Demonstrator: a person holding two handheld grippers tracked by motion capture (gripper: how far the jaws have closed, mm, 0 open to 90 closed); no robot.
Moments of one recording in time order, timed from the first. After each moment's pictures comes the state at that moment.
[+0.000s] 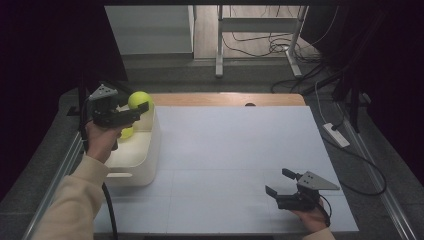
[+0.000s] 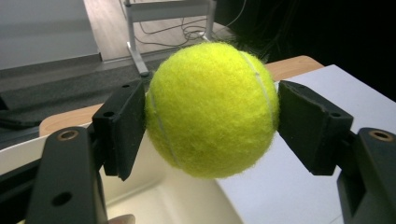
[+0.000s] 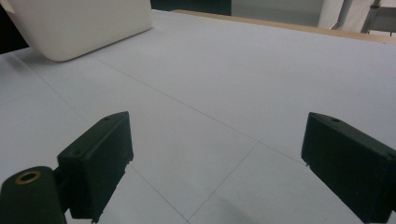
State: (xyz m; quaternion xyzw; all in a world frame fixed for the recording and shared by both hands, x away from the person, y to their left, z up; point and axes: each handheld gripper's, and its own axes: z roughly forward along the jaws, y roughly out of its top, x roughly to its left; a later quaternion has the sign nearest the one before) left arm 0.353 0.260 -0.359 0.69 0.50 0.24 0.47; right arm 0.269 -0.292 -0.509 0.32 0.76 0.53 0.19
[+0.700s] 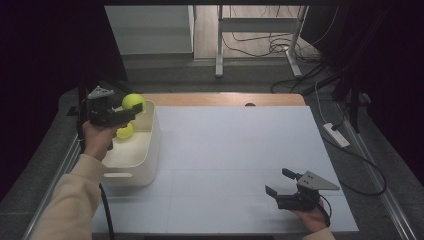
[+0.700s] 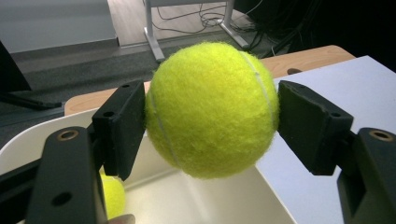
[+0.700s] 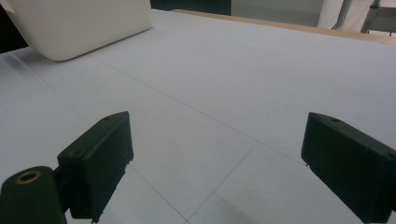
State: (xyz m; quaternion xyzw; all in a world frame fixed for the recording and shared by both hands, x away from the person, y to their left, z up) left arm 0.365 0.275 -0.373 0.68 0.52 0.24 0.44; right arm 0.270 -0.292 -0.509 0.32 0.76 0.53 0.19
